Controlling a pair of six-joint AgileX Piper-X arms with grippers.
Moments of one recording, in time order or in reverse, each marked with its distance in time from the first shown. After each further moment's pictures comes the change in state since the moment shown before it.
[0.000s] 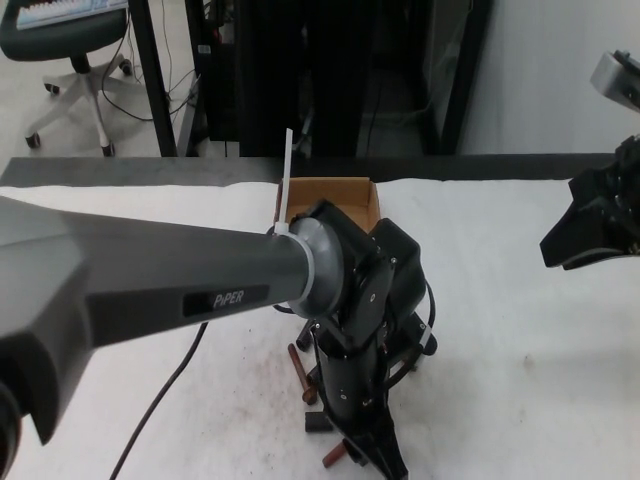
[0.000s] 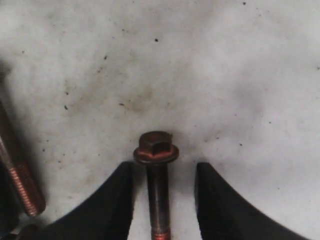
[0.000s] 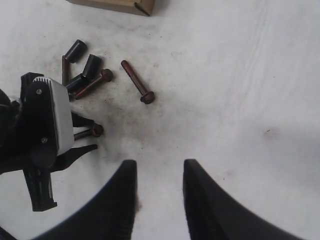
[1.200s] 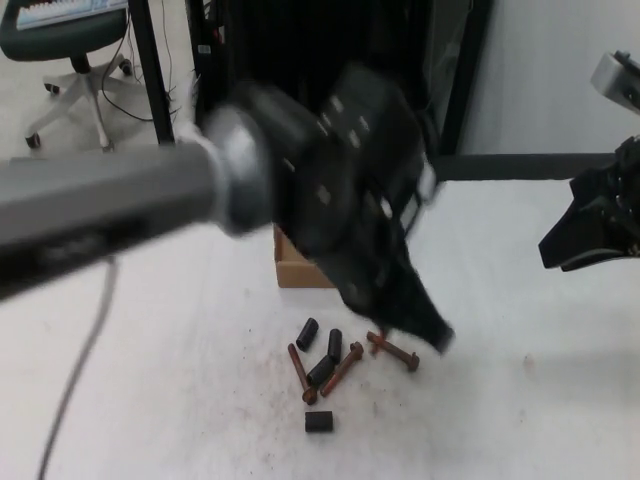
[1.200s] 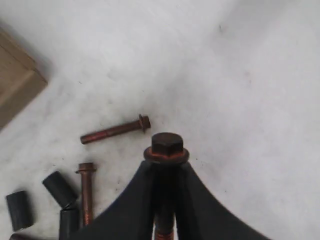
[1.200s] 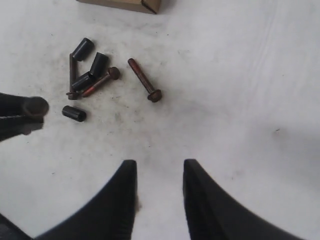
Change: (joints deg) left arm 4.4 -20.2 2.0 -10.7 5.7 -12.0; right arm 0.0 0.0 0.0 1.1 -3.9 -0.9
